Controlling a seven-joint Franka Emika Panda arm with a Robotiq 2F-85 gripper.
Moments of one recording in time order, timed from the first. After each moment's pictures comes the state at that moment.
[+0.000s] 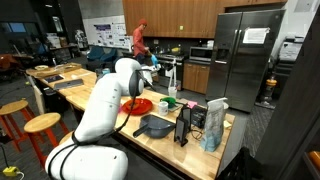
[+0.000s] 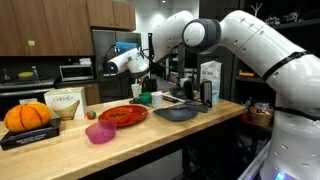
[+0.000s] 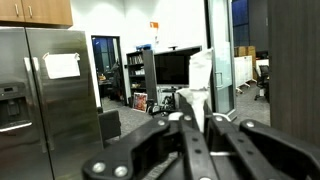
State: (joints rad) arm 0.29 0.82 0.03 -1.08 -1.91 1.79 -1.02
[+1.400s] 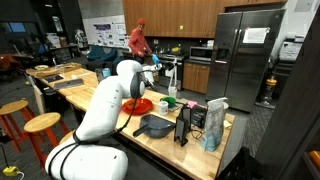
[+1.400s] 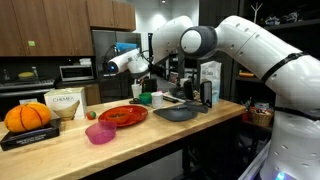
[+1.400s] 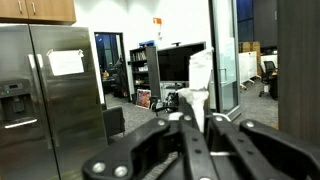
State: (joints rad) arm 0.29 0.88 0.00 -0.98 -1.88 1.84 -1.04
